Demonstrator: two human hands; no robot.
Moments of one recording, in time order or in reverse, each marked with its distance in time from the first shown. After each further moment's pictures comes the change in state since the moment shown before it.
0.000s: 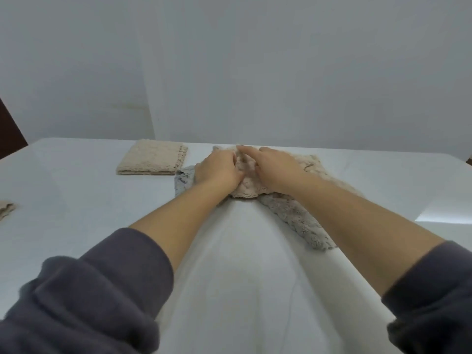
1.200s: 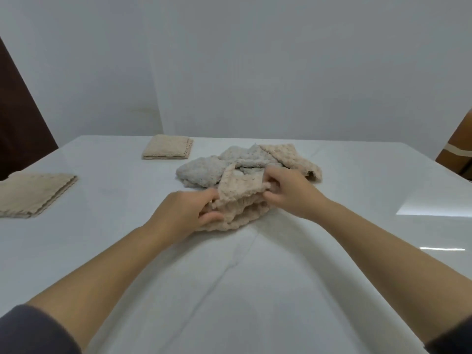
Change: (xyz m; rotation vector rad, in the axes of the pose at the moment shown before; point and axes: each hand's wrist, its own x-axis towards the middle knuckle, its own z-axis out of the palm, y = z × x) left_hand -0.209 -0.055 -0.066 0.069 0.104 0.654; right_hand -0.196 -0.030 -0.045 0.431 0.124 -0.064
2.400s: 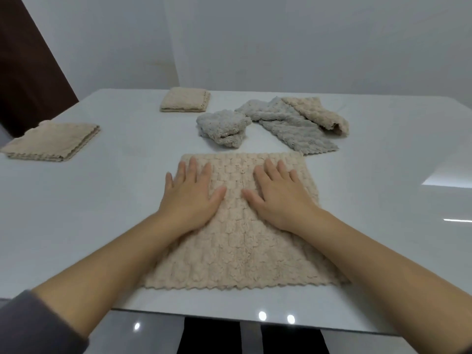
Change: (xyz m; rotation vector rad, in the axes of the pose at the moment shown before) left_hand -0.061 0.039 0.010 0.137 -0.480 -0.662; right_hand -0.061 -0.052 0.083 -0.354 -0.342 0.232
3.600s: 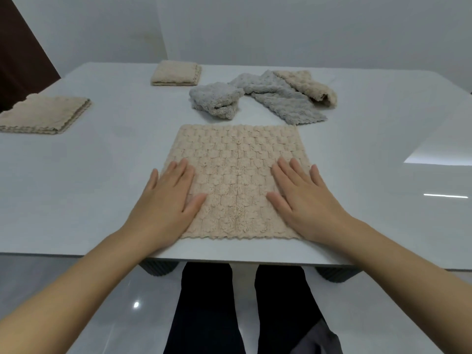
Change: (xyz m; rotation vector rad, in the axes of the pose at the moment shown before) left_hand -0.088 -0.031 0.010 -0.092 0.105 0.243; right_hand -0.101 0.014 0.002 0.008 -0.023 -0.031
